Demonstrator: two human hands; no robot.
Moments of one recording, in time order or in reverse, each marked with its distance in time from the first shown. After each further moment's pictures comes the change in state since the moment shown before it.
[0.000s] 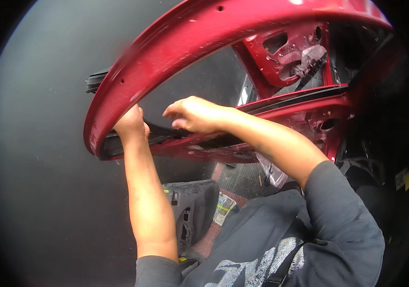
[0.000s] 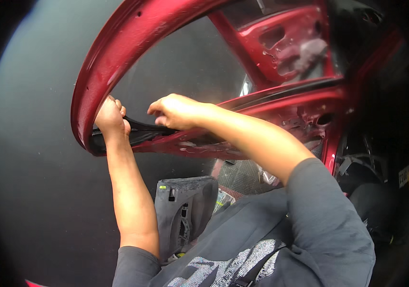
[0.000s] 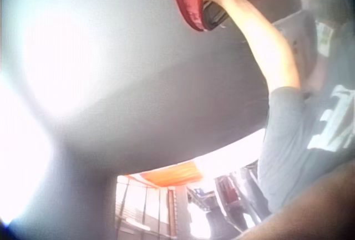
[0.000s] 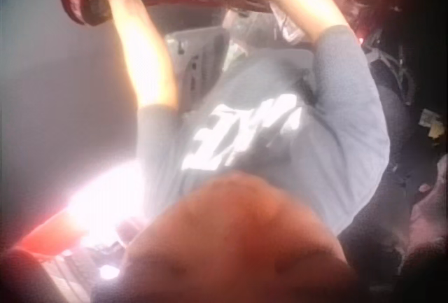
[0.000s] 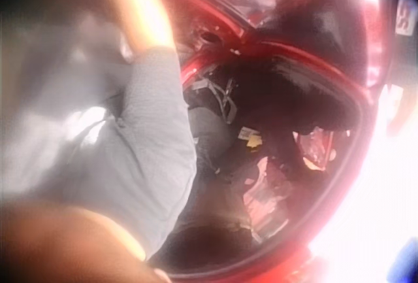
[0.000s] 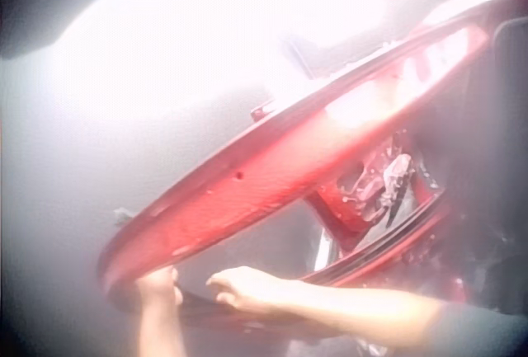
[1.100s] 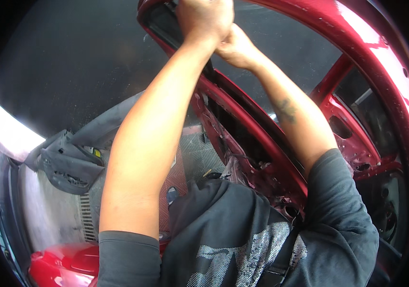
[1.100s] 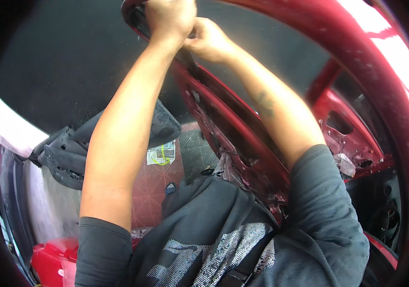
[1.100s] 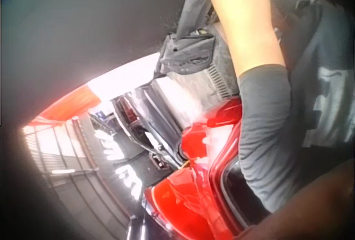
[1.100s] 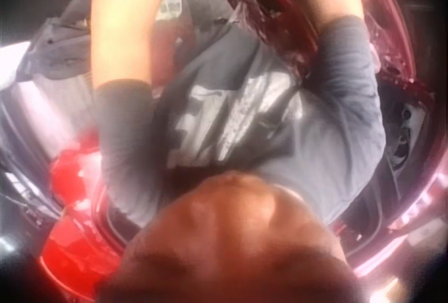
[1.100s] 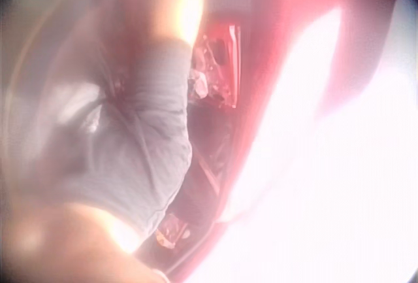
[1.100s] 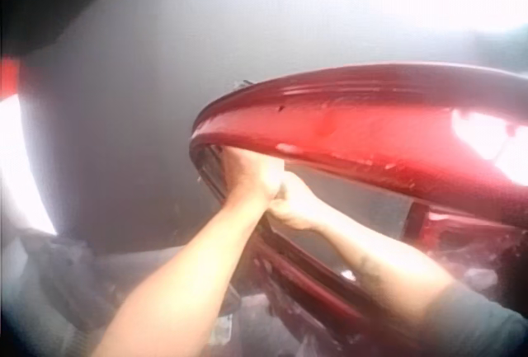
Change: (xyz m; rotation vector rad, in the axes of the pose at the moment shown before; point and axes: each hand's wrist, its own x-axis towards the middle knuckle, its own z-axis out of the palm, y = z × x) left_hand -0.006 -0.033 0.004 0.534 0.596 0.592; right_hand 0.114 0.030 0.028 0.355 -0.494 -0.343
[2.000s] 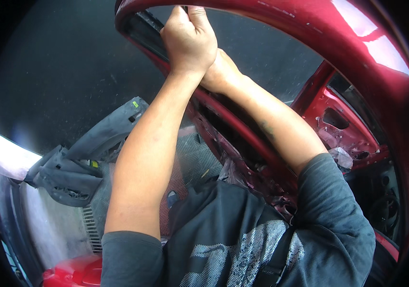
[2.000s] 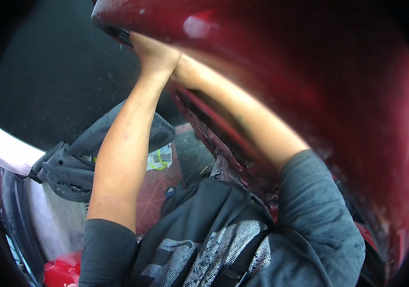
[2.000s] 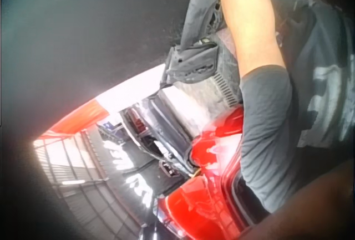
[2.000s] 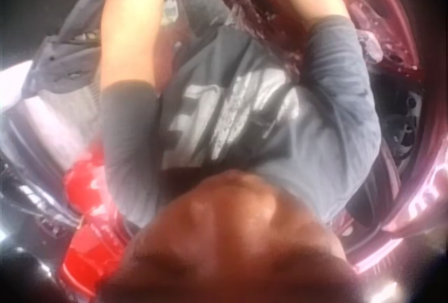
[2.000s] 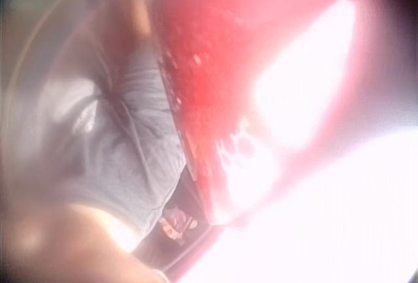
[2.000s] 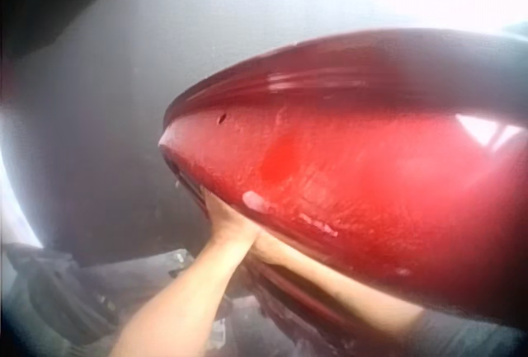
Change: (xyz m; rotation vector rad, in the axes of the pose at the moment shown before) left_hand -0.033 -0.044 0.004 0.035 -0.015 0.276; right_hand -0.028 0.014 0.041 -0.373 0.045 0.023
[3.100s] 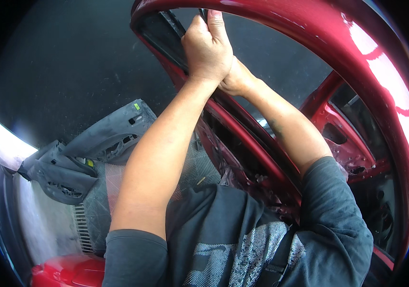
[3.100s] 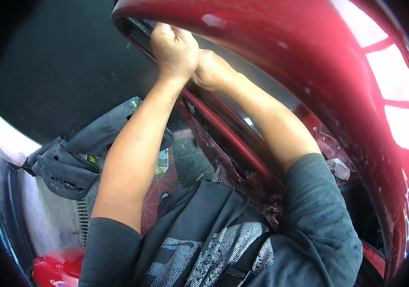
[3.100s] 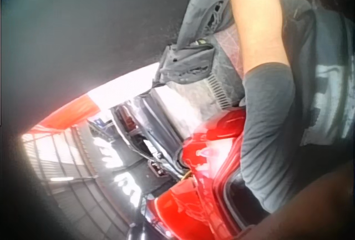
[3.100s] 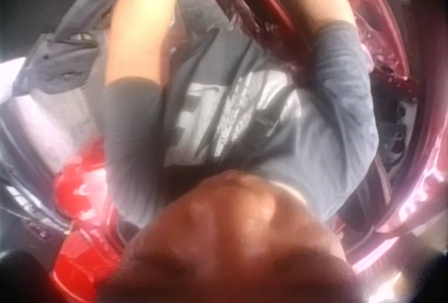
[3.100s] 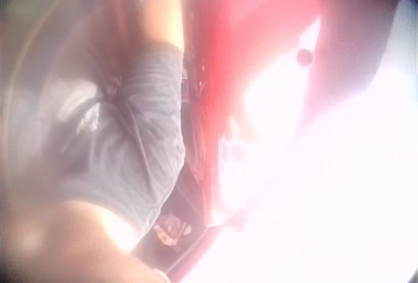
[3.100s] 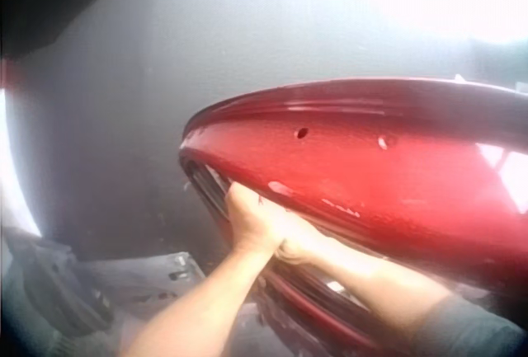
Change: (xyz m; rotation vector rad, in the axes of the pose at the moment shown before) left_hand 0.001 0.017 0.006 -0.068 0.043 -0.358; right_hand 0.009 0.053 -0.001 0.165 -0.126 -0.117
